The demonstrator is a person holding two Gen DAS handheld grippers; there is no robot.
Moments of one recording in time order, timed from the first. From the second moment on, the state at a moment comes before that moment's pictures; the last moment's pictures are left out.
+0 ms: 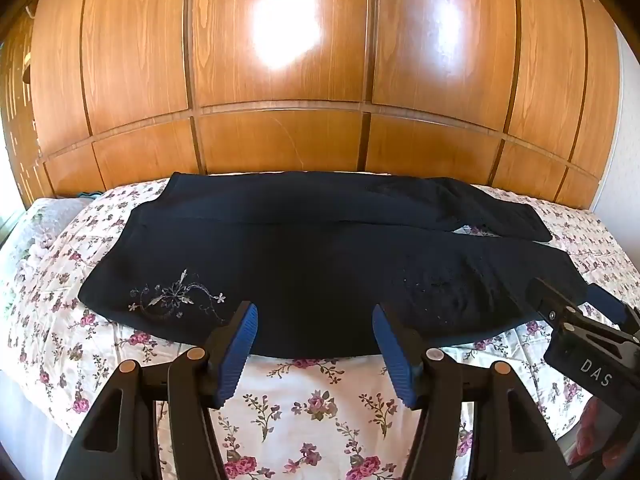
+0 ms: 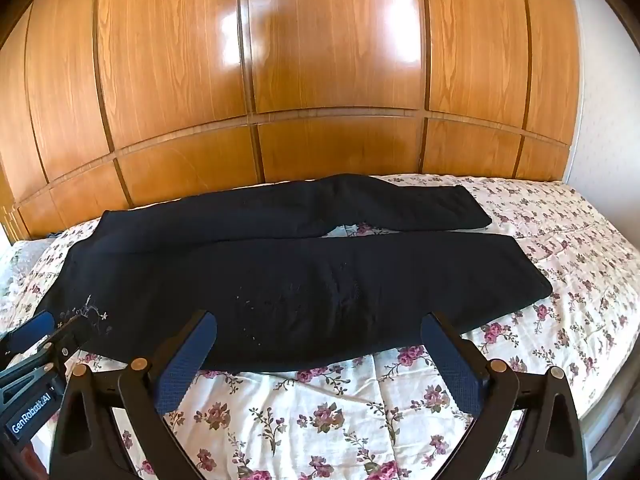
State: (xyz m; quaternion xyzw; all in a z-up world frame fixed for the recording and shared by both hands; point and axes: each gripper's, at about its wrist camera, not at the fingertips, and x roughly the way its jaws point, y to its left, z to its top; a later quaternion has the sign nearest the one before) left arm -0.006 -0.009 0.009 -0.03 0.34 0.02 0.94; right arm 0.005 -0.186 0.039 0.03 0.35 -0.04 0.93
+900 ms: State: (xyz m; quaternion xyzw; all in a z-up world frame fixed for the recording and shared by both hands) left arm -0.004 -0.010 0.005 -0.03 0.35 0.02 0.94; right arm 0.005 -0.186 0.036 0.03 0.35 -0.04 0.94
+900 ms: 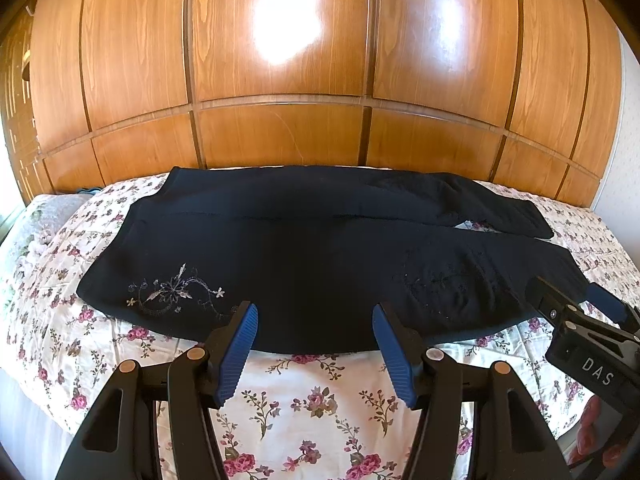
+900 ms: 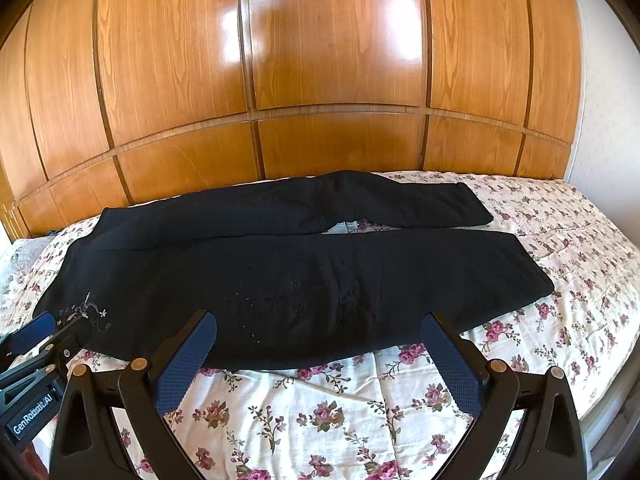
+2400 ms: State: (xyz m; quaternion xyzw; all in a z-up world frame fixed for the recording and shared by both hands) left arm 0.026 0.149 -0.087 -0.30 0.40 0.06 0.86; right arm 0.031 -0.275 -0.008 0.11 0.42 -0.12 0.89
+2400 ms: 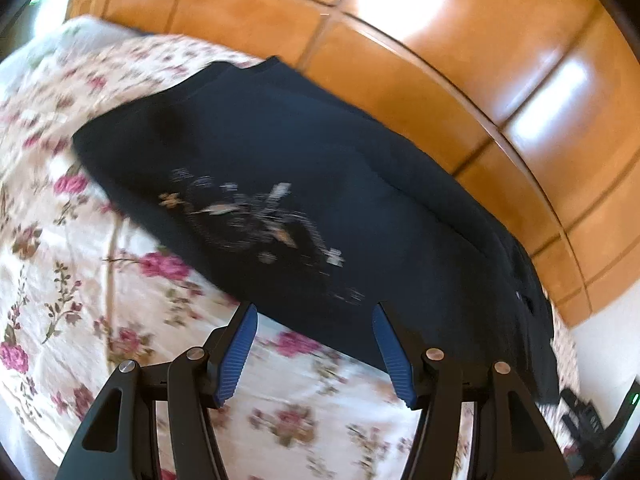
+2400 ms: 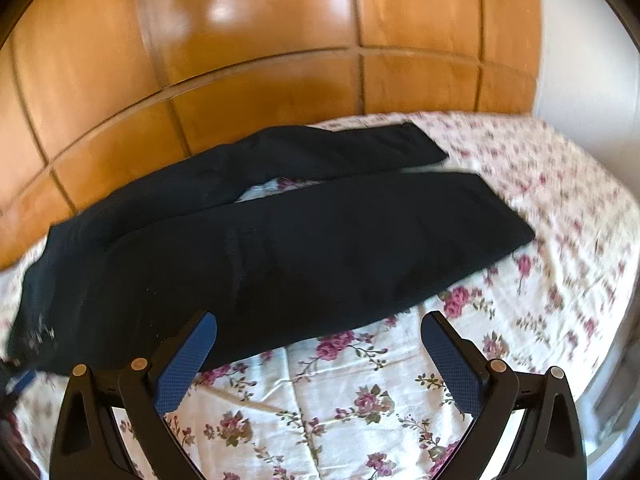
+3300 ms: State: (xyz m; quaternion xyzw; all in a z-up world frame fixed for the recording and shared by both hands) left arm 0.026 0.234 -0.117 -0.45 0.29 0.09 0.84; right arm 0.027 -0.426 -0.079 0.50 0.33 -0.07 0.80
